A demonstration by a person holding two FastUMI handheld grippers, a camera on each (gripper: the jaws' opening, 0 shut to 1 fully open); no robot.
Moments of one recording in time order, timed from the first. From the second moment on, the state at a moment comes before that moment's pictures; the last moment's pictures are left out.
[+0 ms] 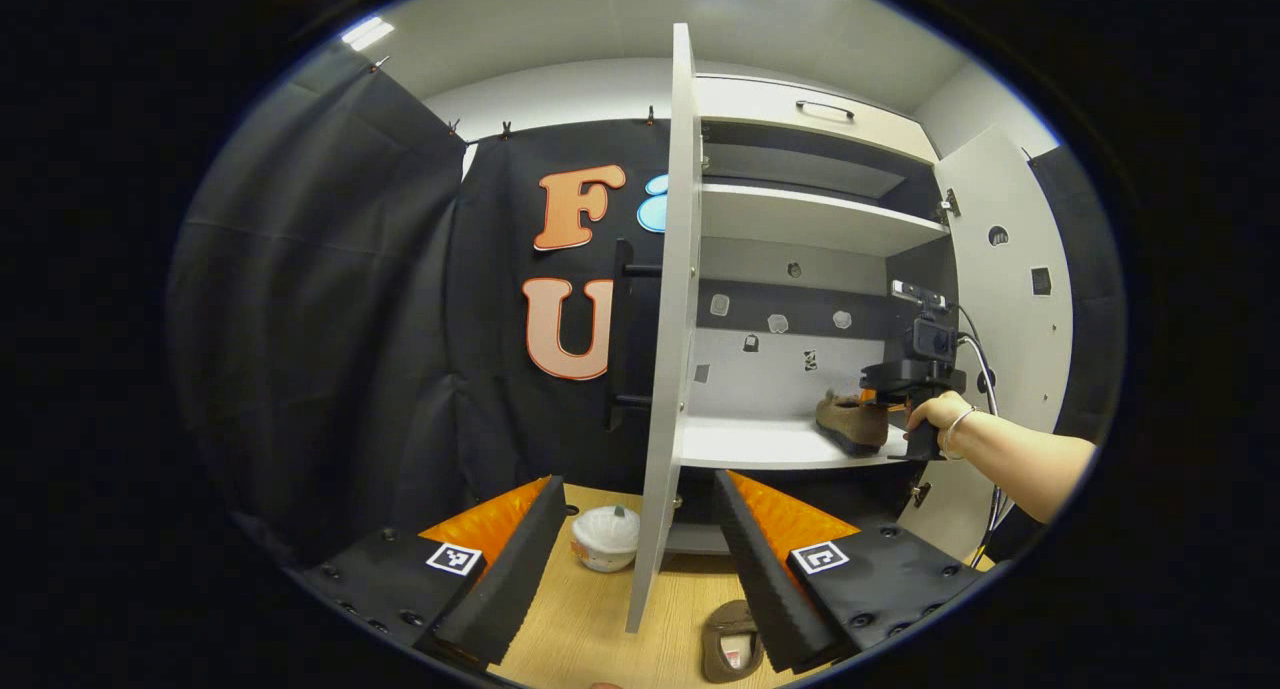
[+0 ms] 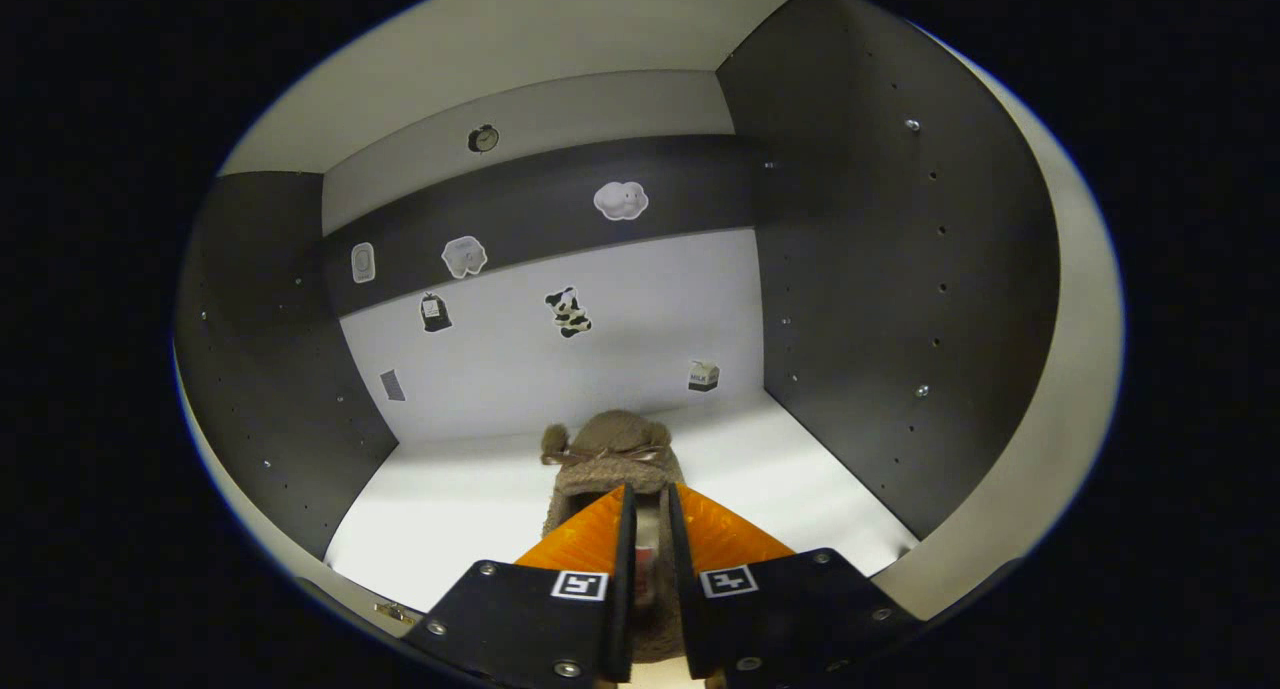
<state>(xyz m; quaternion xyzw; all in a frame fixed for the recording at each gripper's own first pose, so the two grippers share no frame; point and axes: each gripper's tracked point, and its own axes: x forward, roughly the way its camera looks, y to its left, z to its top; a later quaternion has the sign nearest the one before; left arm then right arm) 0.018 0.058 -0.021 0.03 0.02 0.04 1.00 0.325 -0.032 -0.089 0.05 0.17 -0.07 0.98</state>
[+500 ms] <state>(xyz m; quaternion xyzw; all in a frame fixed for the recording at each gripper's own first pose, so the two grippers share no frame) 0.017 0.020 -0.043 0.02 0.04 0.00 1.00 0.238 -0.023 -0.067 0.00 0.12 -0.04 0.99</state>
